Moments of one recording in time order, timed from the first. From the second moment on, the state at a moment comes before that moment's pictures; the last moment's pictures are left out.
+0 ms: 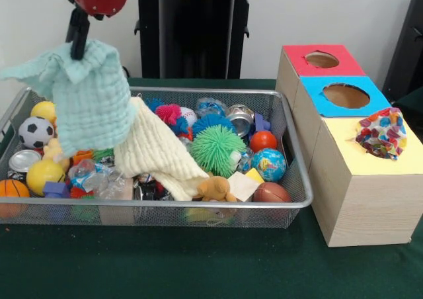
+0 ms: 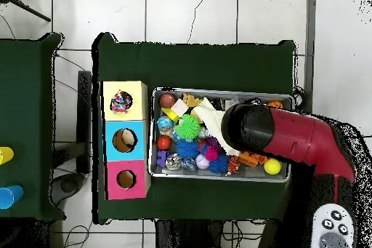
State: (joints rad) arm -0.29 -0.75 -0.21 1.45 -0.23 0.71 2.39
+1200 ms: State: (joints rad) arm -0.36 -0.74 -0.04 1.58 -0.19 0.68 2.39
